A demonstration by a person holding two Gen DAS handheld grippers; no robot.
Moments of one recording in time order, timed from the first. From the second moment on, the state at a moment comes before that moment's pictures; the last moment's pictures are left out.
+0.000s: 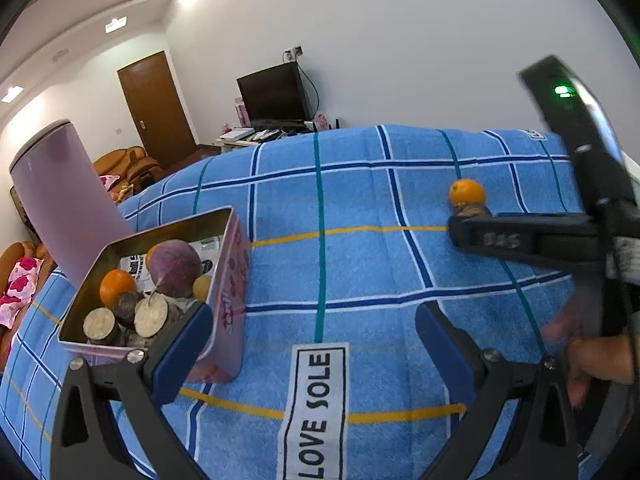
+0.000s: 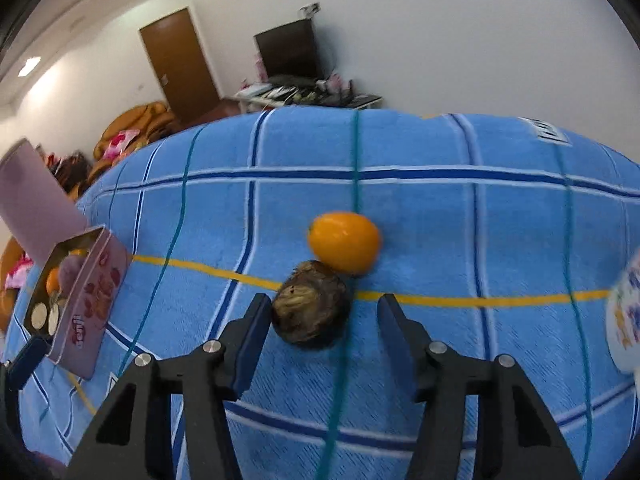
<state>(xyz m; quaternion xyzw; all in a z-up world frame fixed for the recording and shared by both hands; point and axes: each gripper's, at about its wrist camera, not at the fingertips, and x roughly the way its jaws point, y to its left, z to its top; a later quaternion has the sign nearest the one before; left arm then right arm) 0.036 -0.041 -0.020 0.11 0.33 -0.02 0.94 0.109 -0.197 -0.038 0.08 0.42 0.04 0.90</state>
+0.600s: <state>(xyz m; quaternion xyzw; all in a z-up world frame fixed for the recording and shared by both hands) 0.098 -0.104 -0.019 0.07 0.37 -0.09 0.92 0.032 -0.264 -0.015 0.08 0.34 -0.03 0.94</state>
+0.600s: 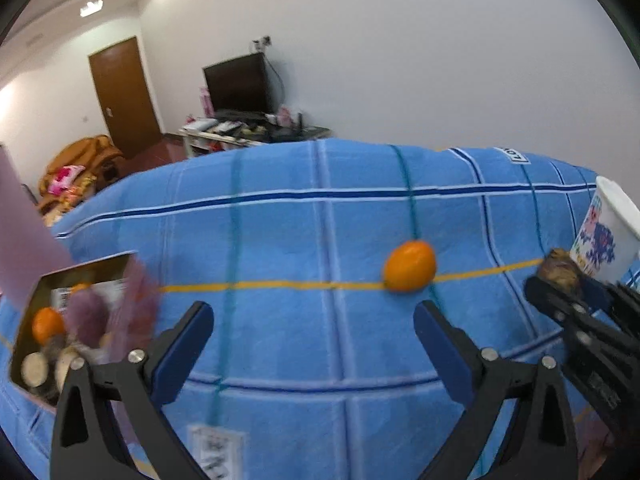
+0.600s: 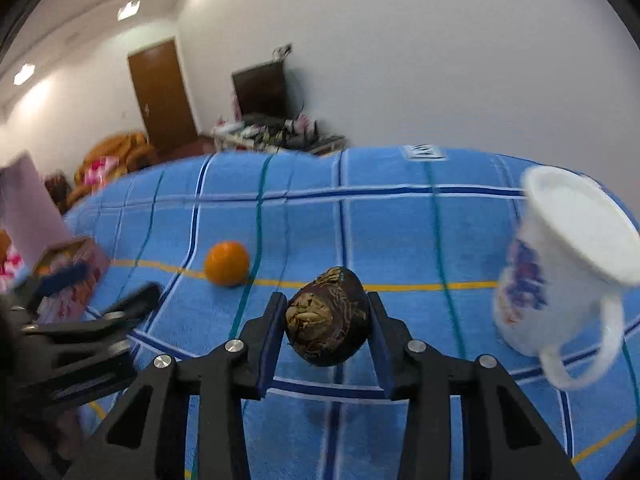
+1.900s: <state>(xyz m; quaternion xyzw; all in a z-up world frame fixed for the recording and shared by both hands) 0.050 -0.123 -0.015 0.05 0.32 -0.08 0.94 0.009 -0.262 0.003 0.06 0.27 -0.08 0.96</state>
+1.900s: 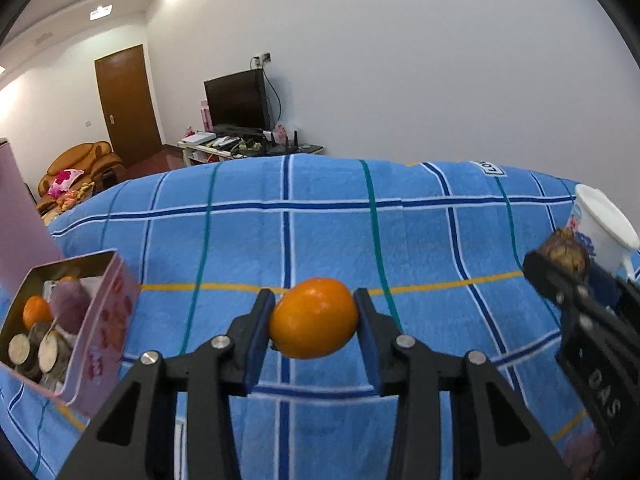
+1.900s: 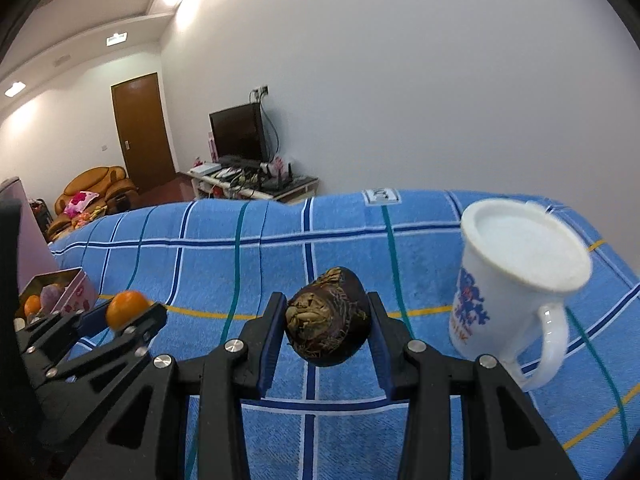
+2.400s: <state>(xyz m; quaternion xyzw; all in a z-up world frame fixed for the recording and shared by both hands) 0.025 -0.094 -0.009 0.03 0.30 -0.08 0.95 -0.030 -0.253 0.013 0.04 0.24 -0.11 0.96</state>
